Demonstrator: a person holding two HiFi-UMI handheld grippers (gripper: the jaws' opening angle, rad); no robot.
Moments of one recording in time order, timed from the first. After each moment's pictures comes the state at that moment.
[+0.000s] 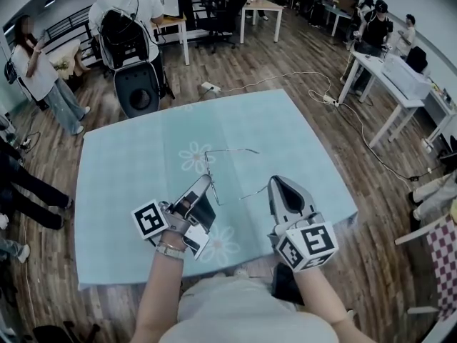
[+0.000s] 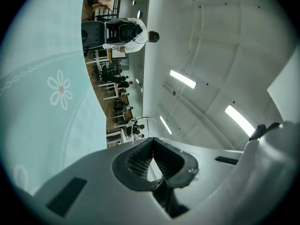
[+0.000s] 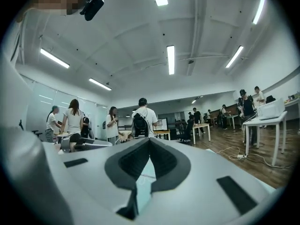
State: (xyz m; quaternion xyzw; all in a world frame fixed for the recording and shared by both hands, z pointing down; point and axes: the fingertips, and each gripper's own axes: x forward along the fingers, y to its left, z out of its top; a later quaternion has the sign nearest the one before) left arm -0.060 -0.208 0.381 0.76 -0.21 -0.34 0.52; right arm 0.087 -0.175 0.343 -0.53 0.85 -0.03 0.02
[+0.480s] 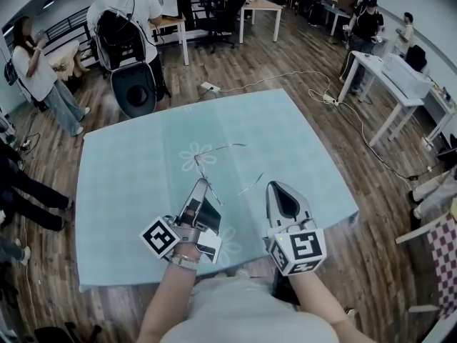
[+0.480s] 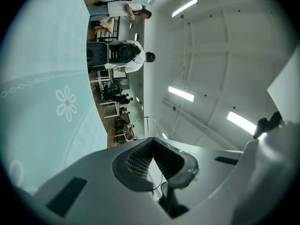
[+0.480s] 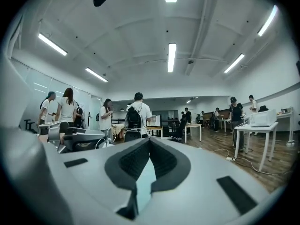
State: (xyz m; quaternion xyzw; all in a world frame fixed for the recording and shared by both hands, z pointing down) left arm -0.069 -0.196 0.383 0.72 -0.29 -0.42 0.47; right arm 0.091 -0.168 0.364 -0.57 0.82 -0.01 -0.02
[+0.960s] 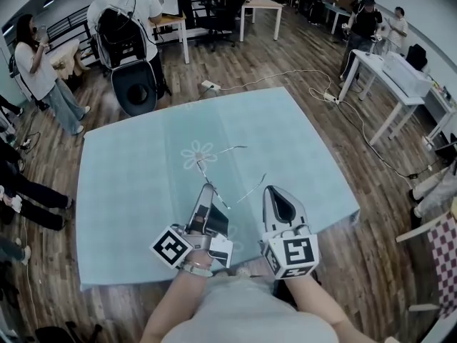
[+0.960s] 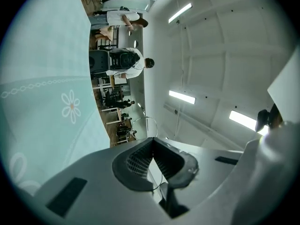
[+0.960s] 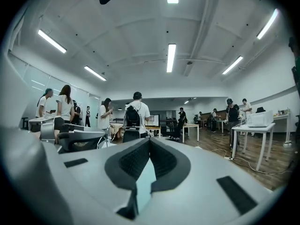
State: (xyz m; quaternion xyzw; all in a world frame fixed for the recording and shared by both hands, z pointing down) left arm -0.062 -0.179 0.388 0.71 -0.33 -0.44 0.45; right arm 0.082 -0.160 0.377 -0.58 0.81 -0.01 -0.02
